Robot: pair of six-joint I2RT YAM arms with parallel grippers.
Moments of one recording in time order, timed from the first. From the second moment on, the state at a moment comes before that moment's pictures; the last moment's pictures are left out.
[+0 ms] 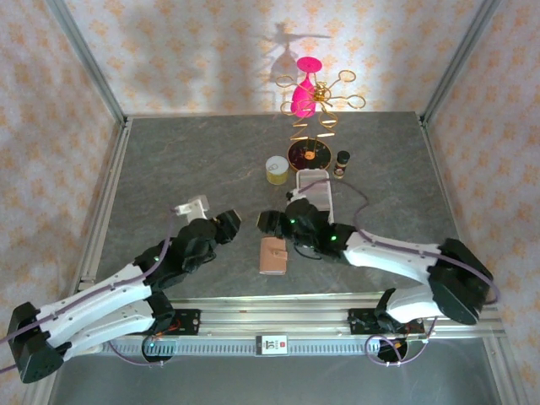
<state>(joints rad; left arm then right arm) -0.83 0.78 0.57 -0.29 -0.48 -1.00 0.92 1.30 0.75 0.01 0.07 0.96</state>
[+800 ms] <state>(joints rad) -0.37 0.80 0.54 -0.07 -0.89 -0.50 0.35 0.78 0.15 0.50 0.52 0.25</state>
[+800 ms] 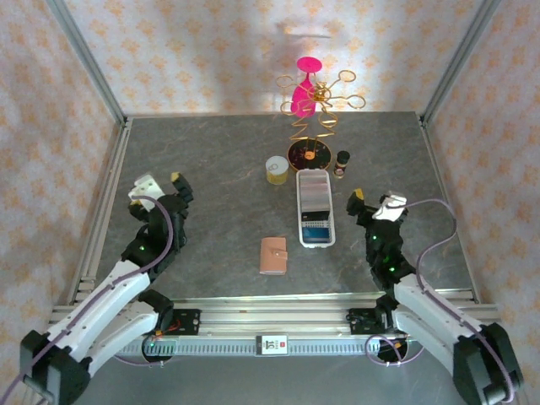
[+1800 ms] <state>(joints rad) 0.00 1.37 0.22 0.97 -0.42 -0.15 0.08 1.47 0.17 1.15 0.16 0.11</state>
